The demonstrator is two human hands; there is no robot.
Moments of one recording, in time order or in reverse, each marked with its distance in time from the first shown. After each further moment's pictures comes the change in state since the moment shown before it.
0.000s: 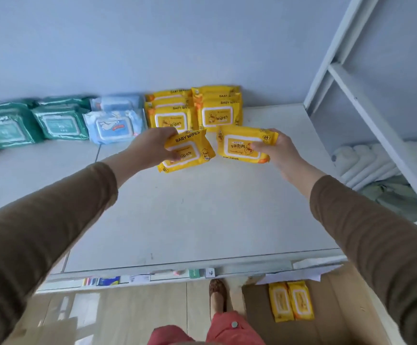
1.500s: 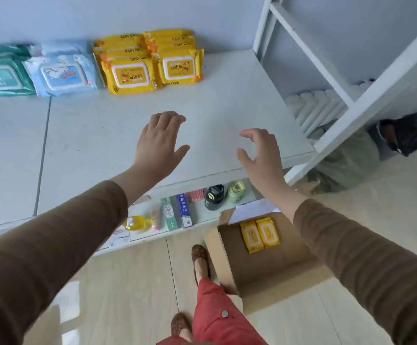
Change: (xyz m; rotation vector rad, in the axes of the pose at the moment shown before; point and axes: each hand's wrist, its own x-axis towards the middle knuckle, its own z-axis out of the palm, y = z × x) left_hand -0.141 0.066 0.117 0.108 0.374 0.387; right_hand -0.233 0.074 0.015 -0.703 0.370 -0.352
